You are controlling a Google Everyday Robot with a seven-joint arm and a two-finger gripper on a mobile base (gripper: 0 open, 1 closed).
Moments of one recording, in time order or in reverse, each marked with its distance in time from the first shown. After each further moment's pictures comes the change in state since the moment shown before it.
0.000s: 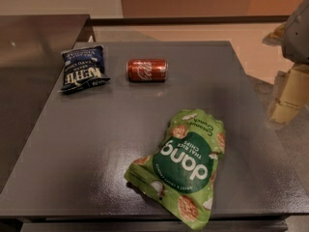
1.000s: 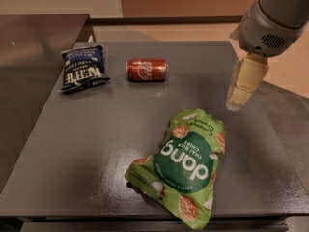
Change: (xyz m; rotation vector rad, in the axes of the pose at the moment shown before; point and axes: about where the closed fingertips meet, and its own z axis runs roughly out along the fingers) arm -0.048 -0.040 0.042 -0.006 -0.041 -0.013
